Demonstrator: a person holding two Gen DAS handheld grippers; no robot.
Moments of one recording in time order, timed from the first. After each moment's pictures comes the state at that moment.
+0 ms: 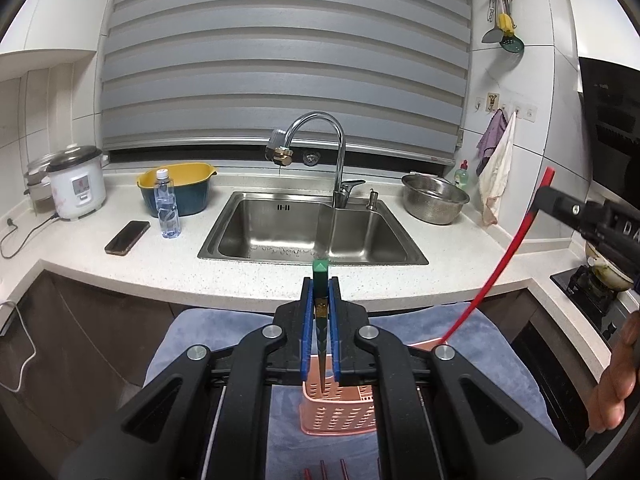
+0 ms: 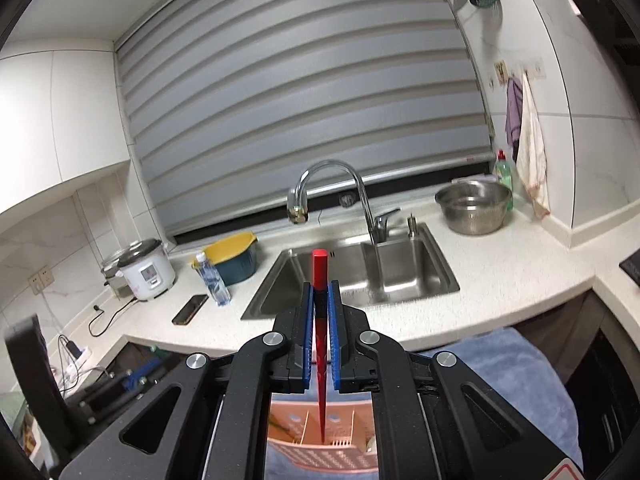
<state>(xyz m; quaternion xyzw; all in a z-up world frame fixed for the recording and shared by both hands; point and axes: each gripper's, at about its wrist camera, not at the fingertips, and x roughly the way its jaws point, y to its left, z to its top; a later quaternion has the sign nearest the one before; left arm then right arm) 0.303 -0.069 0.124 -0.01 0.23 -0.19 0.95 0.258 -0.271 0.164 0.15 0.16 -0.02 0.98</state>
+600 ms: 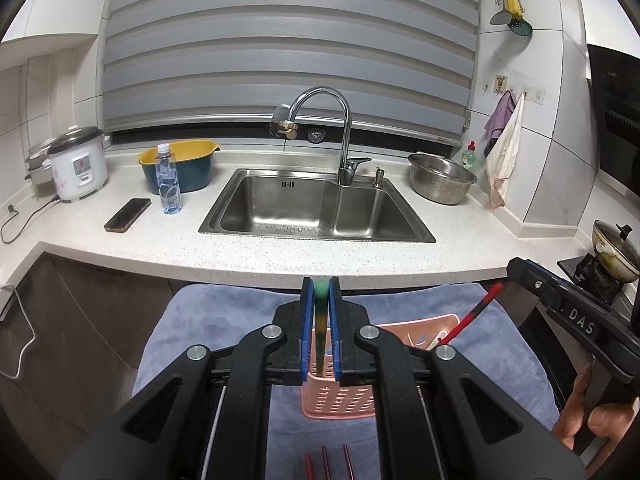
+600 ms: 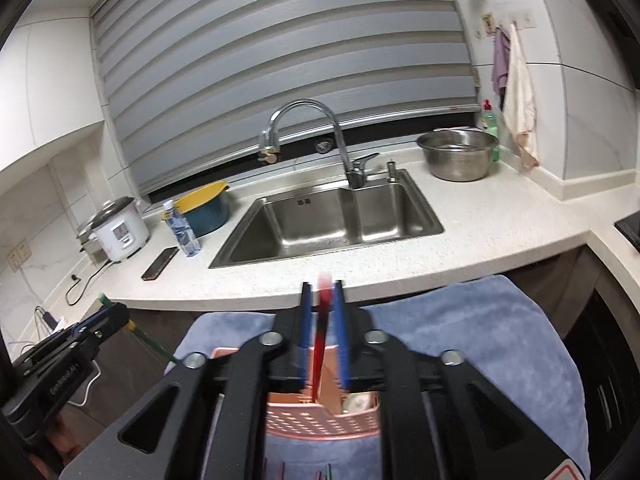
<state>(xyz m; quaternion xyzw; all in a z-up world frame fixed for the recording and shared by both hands) 0.303 -0.073 0.097 -0.01 0.27 -0.18 0.95 0.266 -0.279 0.080 0.16 0.24 -0.06 0.96</state>
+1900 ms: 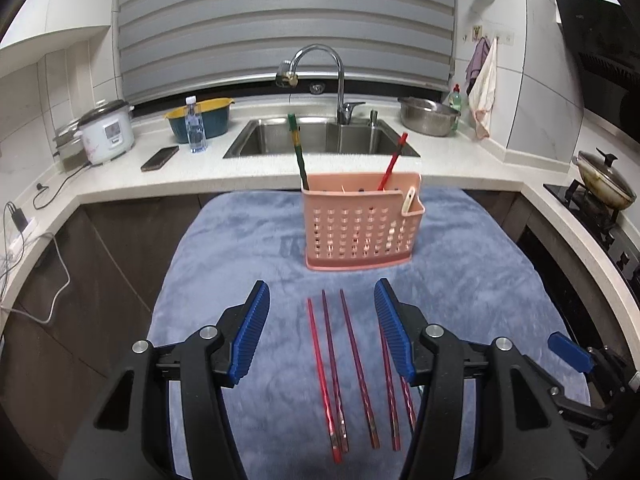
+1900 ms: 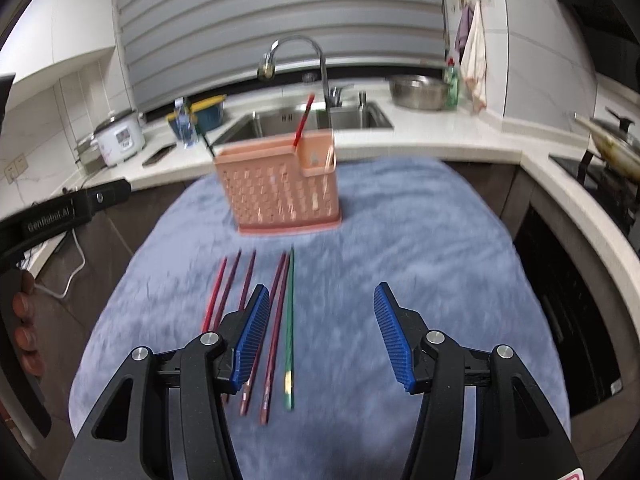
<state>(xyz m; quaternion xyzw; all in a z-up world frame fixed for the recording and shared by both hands) 0.120 -0.044 0.046 0.05 0.32 -0.15 0.93 0.031 -0.220 -0.011 0.09 0.34 -0.08 0.93</state>
